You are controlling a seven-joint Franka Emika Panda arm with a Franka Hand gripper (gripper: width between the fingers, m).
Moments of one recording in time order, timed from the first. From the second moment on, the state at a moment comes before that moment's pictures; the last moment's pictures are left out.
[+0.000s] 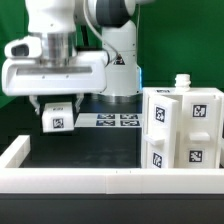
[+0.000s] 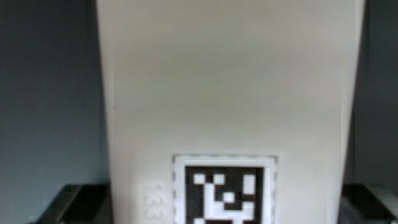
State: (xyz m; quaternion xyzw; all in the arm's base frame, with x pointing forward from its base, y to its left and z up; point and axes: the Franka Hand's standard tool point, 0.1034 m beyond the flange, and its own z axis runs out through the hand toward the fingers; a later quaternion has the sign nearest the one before) arm 0.444 -0.135 0.088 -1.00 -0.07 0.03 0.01
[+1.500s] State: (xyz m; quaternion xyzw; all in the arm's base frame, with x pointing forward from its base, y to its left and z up) arm 0.563 0.019 0.197 -1.00 -0.02 0.00 0.01
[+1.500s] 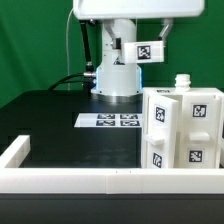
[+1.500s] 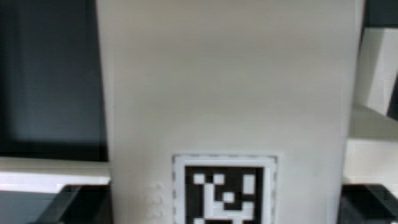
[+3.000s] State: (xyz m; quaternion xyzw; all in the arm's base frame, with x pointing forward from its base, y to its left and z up) arm 0.590 0.067 0.161 -1.00 -0.02 -0.02 0.01
